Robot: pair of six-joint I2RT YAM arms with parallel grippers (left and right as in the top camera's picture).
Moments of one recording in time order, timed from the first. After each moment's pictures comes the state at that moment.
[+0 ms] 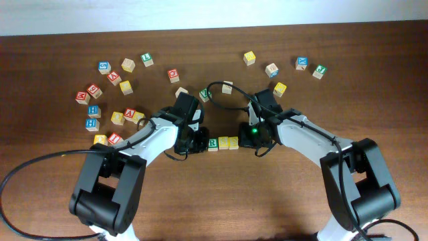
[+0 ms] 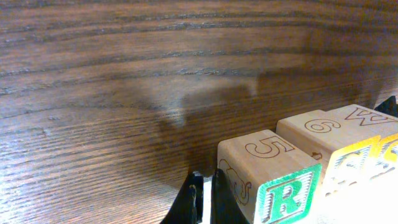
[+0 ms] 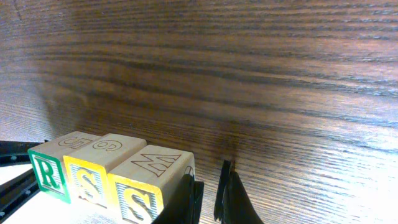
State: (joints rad) left arm -0.41 1.89 1.09 -0.56 0.32 -0.43; right arm 0.37 1.83 1.03 -0.47 -0.34 0.46
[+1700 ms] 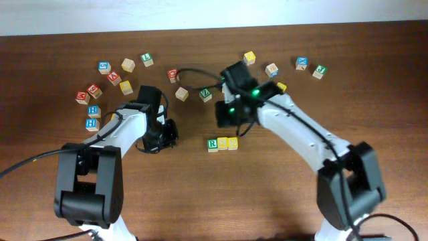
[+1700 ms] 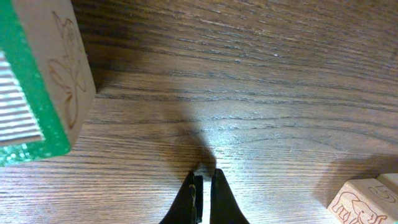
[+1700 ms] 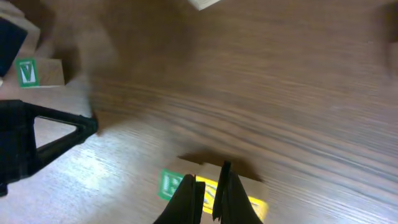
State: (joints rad) left arm -0.16 1.89 1.13 -0.72 0.25 -0.43; right arm 0.52 1.88 1.46 -0.76 -0.20 0.38
